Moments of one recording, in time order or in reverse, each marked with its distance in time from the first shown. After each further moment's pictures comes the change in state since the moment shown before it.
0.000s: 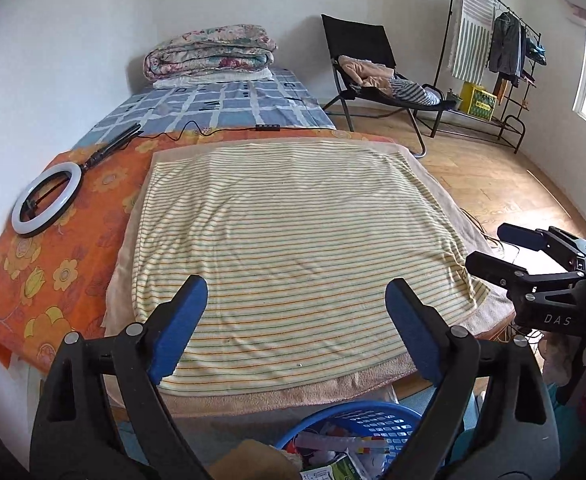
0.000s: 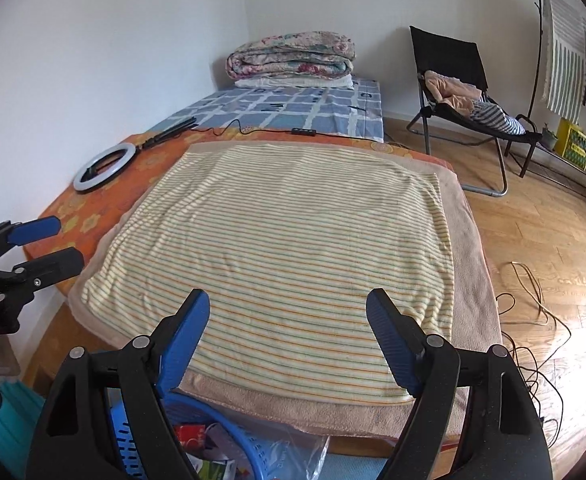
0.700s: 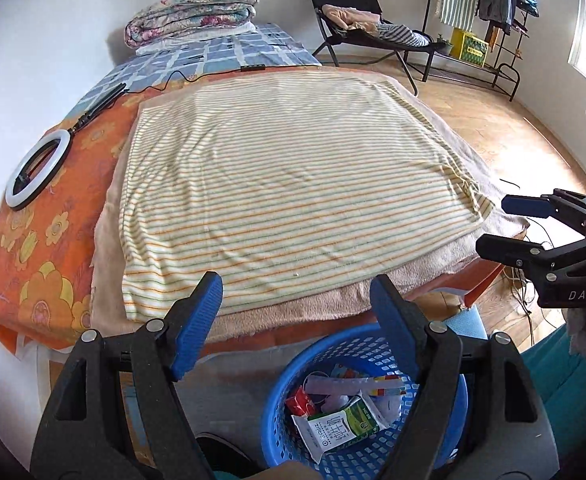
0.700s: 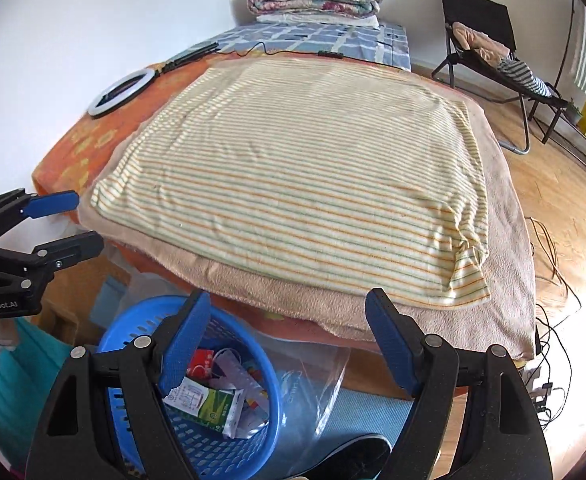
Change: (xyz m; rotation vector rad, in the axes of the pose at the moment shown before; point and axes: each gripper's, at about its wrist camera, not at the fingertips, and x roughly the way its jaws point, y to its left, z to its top) left arm 0.006 -0.013 -0.063 0.087 0.159 -0.015; right arm 0.006 0.015 -0.069 -0.036 0.211 0.059
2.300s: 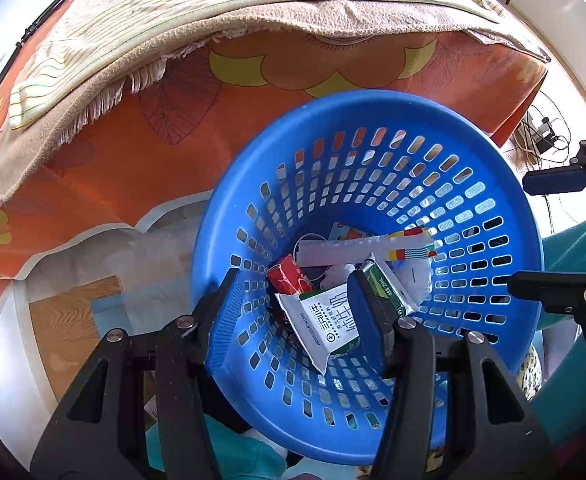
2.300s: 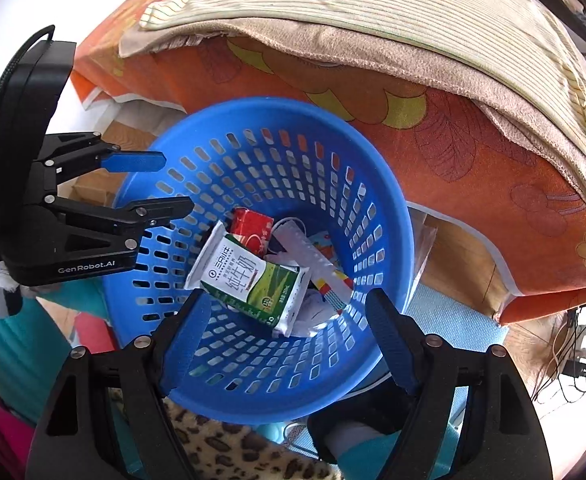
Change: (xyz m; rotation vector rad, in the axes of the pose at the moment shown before) left arm 0.096 -0.021 -0.156 0.100 0.403 -0.029; right arm 0.066 0.062 -0.116 -0.098 0.376 0.170
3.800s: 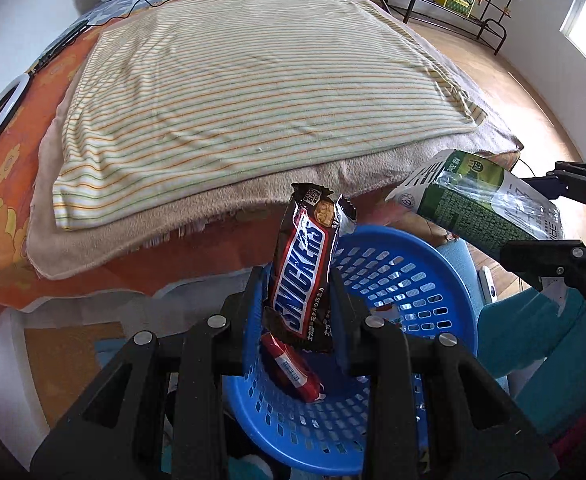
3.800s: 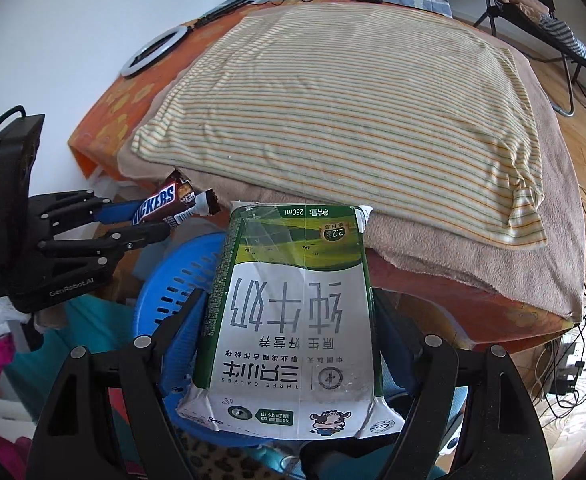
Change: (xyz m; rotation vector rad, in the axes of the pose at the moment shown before) left arm -0.070 0.010 0.049 -0.055 -0.167 -0.072; right arm -0.083 -0.042 0.054 0.074 -0.172 0.019
